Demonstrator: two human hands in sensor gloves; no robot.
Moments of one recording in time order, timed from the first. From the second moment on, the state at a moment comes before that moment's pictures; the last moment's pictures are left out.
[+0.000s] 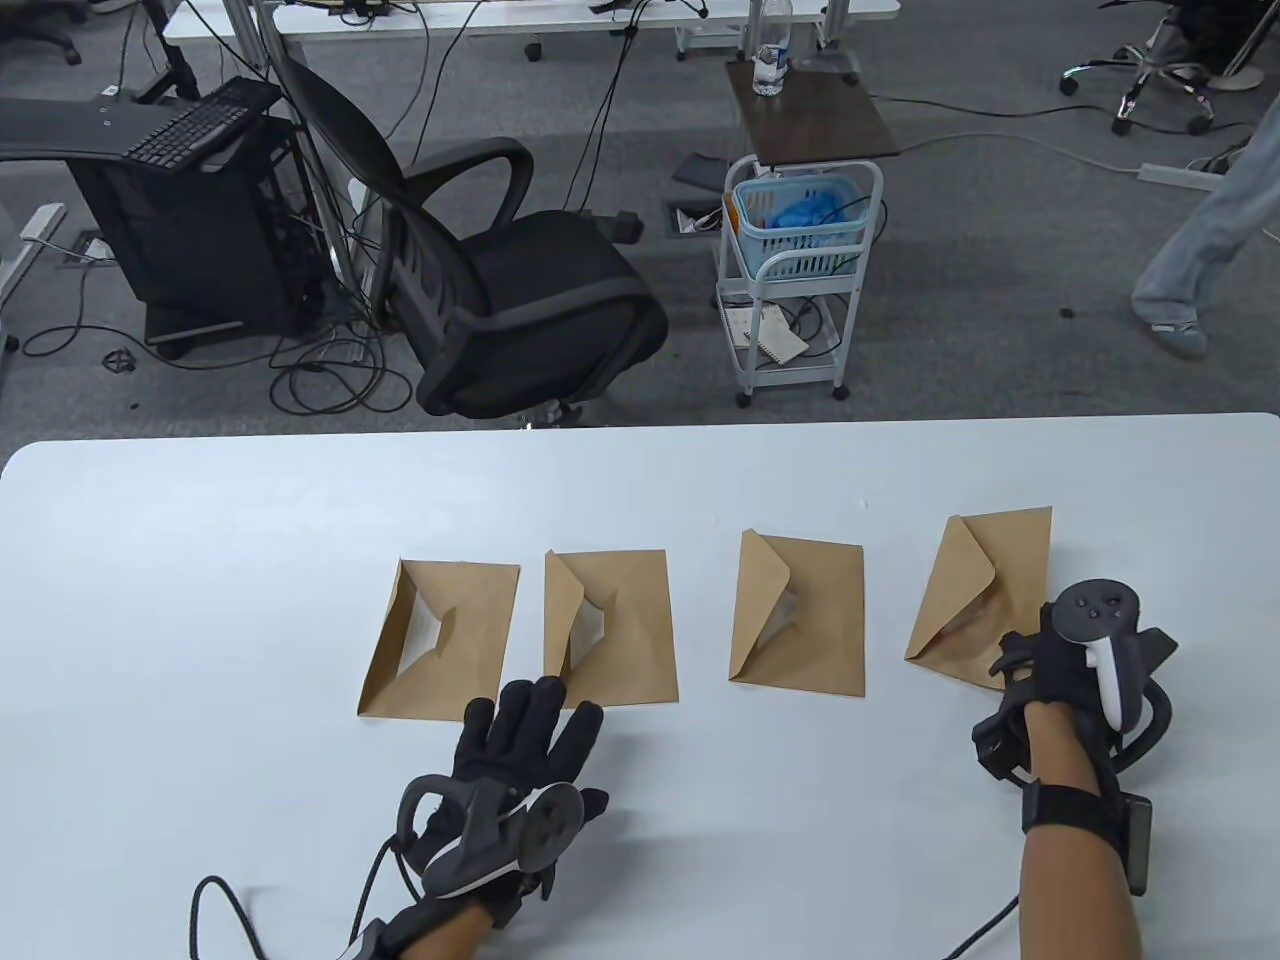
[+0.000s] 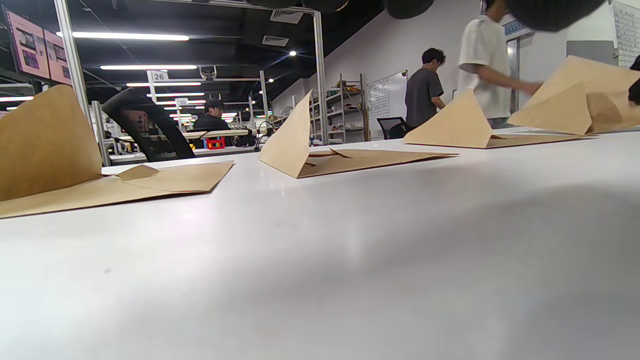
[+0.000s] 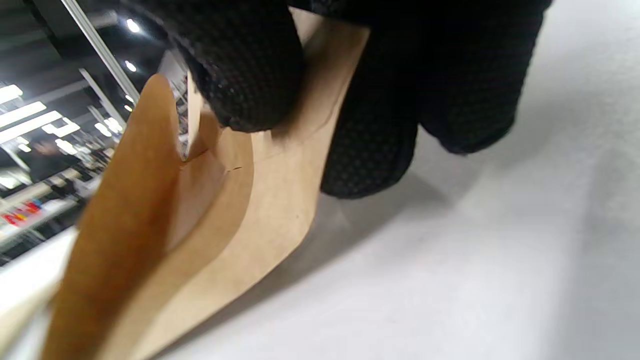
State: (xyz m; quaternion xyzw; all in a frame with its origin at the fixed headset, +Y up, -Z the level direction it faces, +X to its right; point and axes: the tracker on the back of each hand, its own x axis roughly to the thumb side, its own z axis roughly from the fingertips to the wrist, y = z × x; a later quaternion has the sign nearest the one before) left_hand -0.154 -0.743 -0.277 0.05 -0.19 -0.04 0.98; right_hand 0.364 -0.737 -0.374 -0.35 -0.02 0.90 0.27
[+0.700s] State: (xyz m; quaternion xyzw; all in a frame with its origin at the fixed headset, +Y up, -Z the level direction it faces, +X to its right) left_hand -0.150 -0.741 -0.274 0.07 -0.20 -0.03 0.98; right_hand 0.238 -0.716 -0.290 0.02 0.04 0.84 0.54
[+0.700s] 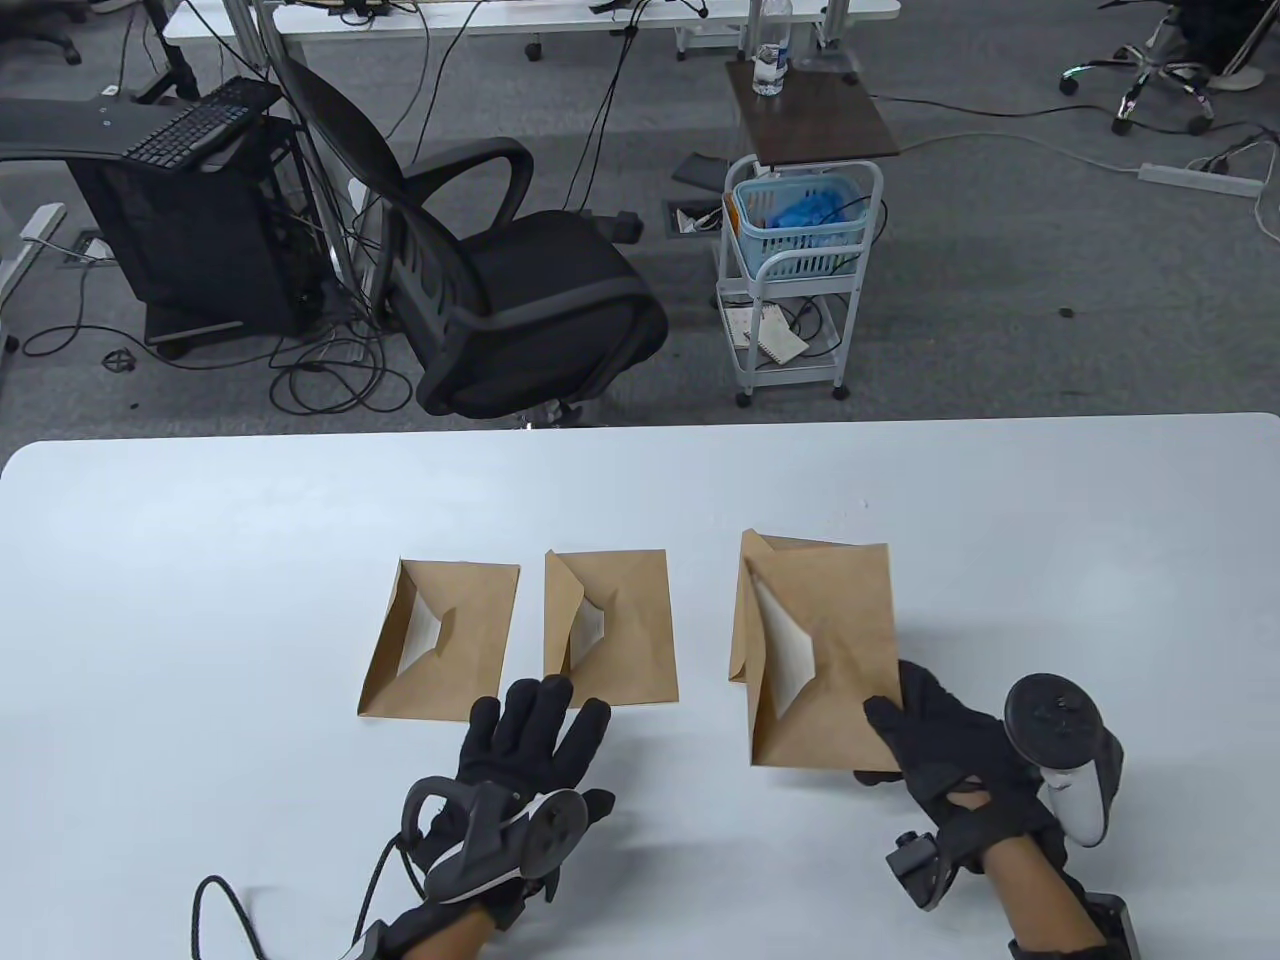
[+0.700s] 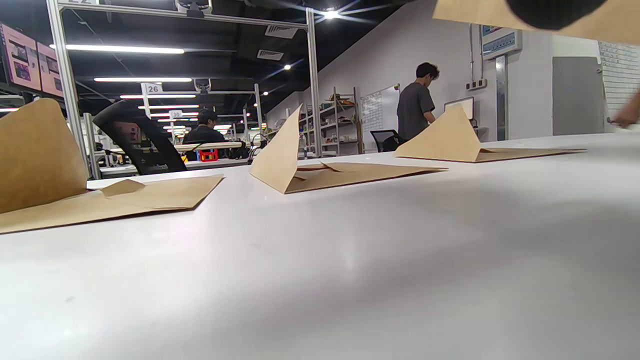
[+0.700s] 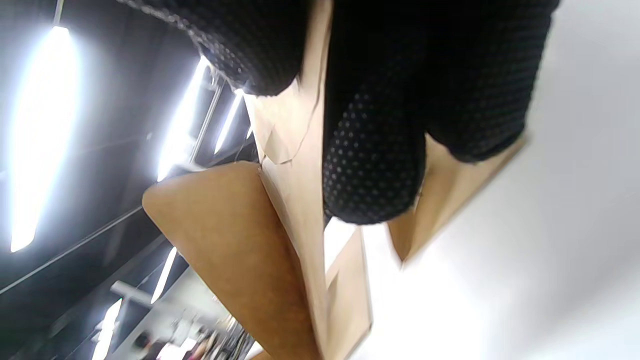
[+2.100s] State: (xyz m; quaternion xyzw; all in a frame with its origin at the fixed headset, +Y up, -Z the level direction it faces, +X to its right) left_hand -0.138 -0.737 -0.267 0.00 -0.23 0.30 0.93; right_hand 0.172 -0.754 -0.278 0.20 0.19 0.71 0.65
